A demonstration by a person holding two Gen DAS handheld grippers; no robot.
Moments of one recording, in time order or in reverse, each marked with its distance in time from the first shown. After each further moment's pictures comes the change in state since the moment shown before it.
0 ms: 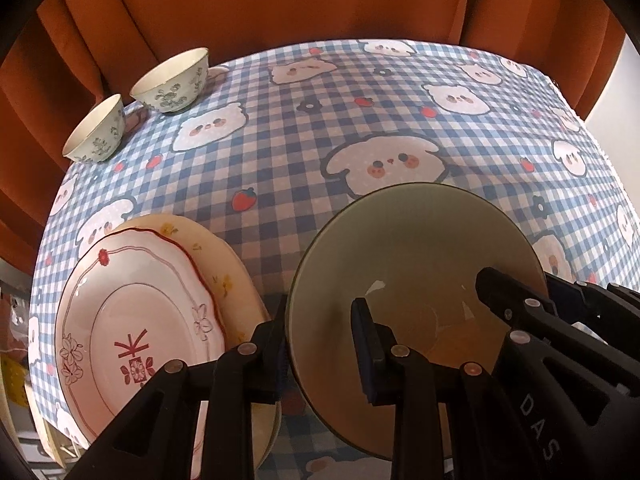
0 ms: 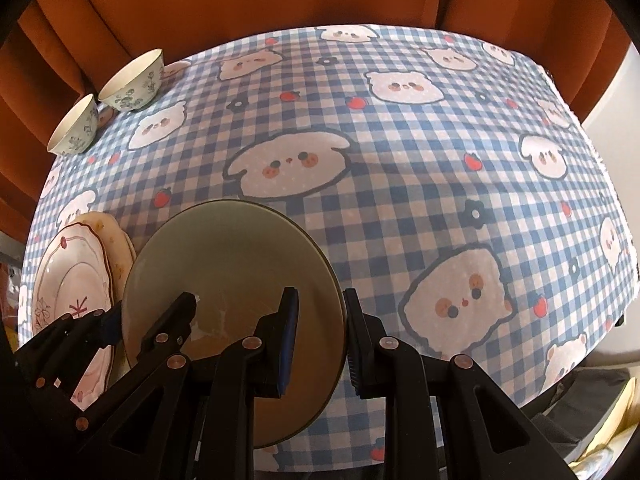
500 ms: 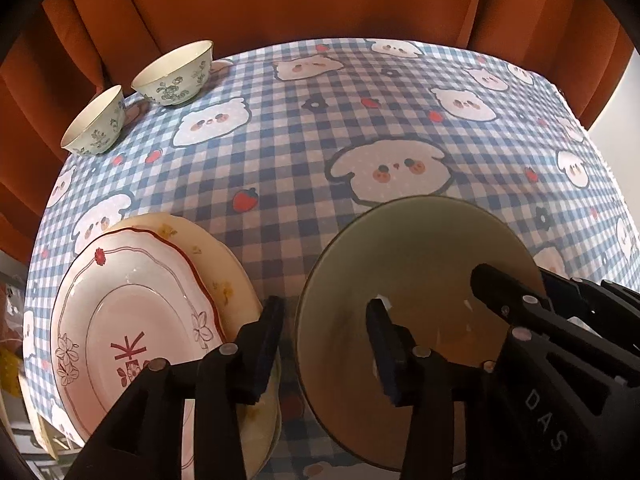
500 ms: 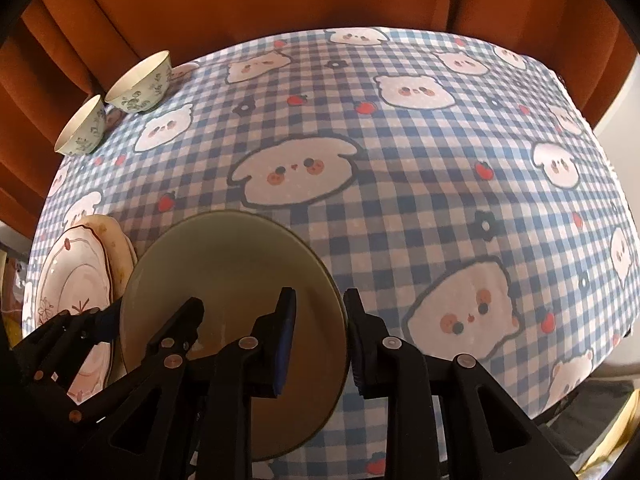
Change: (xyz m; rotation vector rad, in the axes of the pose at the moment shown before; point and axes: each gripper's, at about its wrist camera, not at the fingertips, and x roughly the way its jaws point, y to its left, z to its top) left arm 0.001 0.007 0.008 -0.038 0.008 -0.008; right arm 0.004 -0.002 0.011 -0.037 -0.011 0.047
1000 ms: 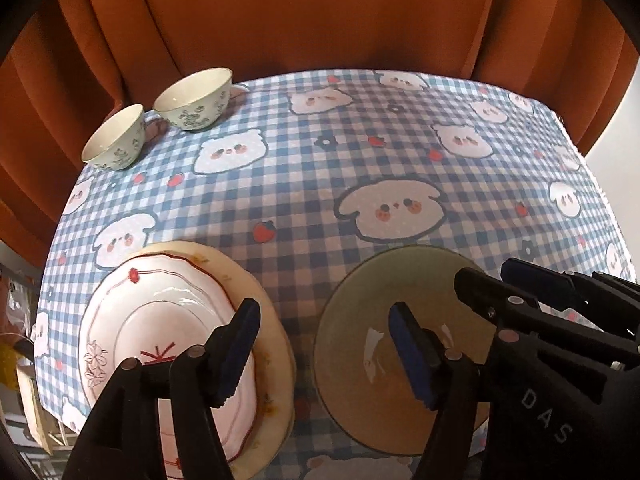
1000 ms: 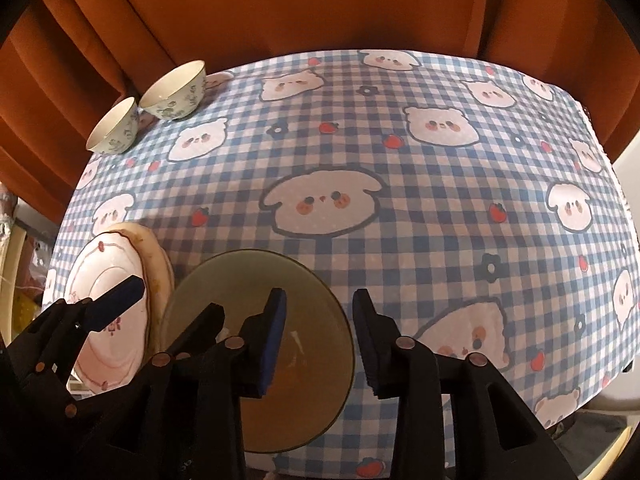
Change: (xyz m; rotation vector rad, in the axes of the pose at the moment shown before) left arm -0.037 0.007 0.011 -0.042 -0.064 0.002; right arm -0.028 0.005 0.021 -0.079 -0.012 0.071
